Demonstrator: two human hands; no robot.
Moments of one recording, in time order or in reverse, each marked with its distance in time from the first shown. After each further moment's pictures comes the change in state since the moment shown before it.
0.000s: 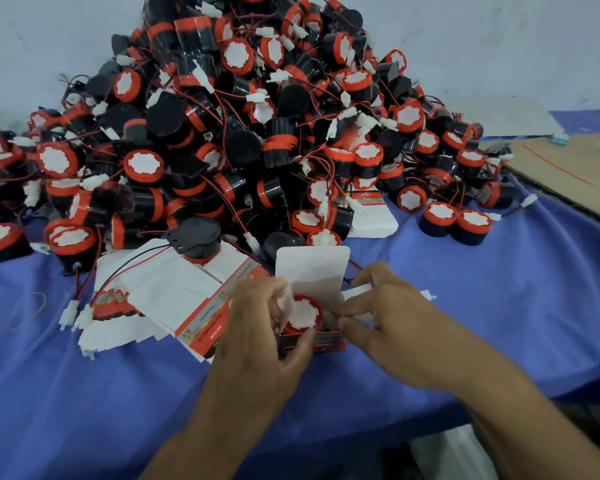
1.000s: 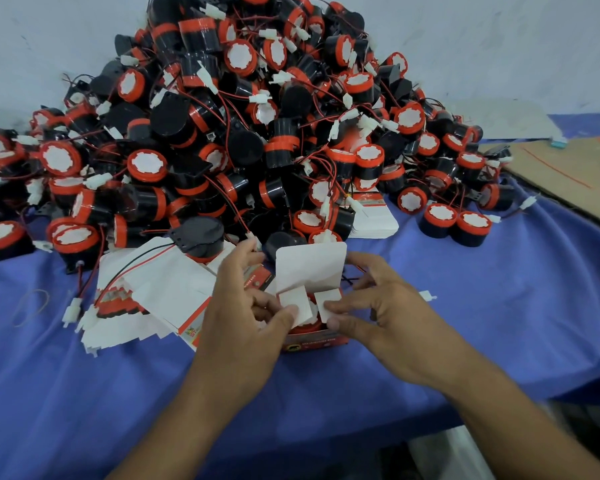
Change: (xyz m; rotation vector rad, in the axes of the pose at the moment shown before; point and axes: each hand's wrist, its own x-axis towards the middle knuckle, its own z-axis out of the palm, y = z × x) left_hand 0.017 -0.012 -0.010 -0.366 -0.131 -0.365; right_hand 0.008 0.016 0.016 0.106 0.141 -0.086
